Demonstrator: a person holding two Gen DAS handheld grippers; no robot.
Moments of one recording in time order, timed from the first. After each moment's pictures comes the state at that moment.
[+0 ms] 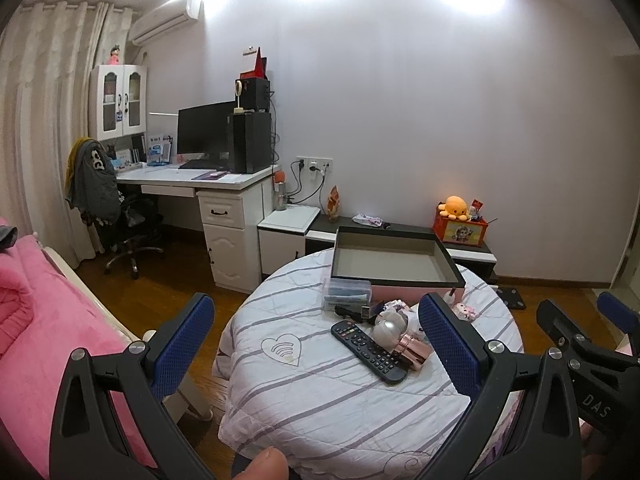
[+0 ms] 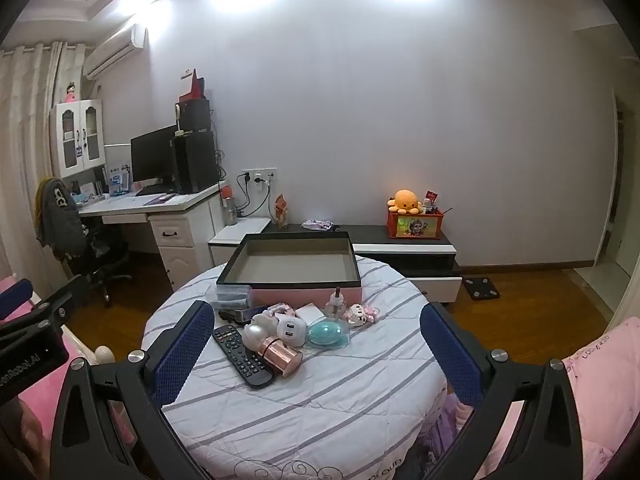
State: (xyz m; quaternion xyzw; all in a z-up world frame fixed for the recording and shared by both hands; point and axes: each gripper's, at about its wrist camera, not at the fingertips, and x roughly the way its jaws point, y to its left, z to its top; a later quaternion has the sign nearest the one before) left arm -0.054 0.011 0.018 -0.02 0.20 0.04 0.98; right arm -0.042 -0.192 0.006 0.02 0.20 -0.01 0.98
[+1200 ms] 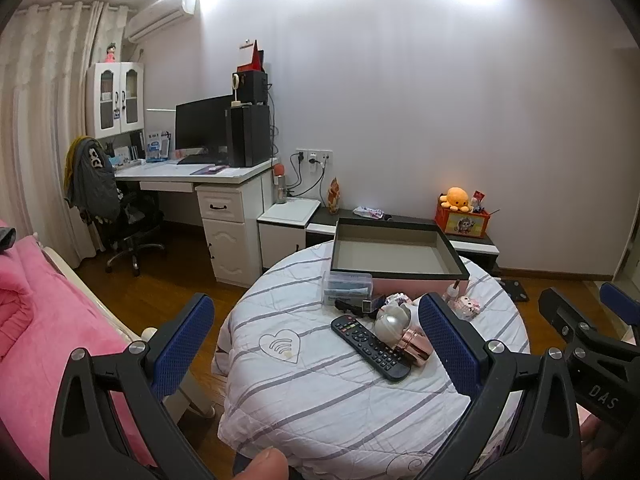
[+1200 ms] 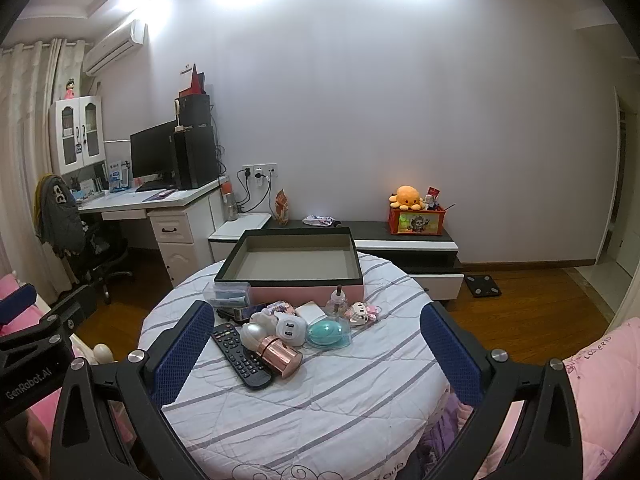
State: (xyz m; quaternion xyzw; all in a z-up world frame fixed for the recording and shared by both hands) left arm -0.042 0.015 0.011 -0.02 0.21 0.04 0.98; right arm -0.025 -0.192 0.005 0.01 0.21 -0.02 0.98
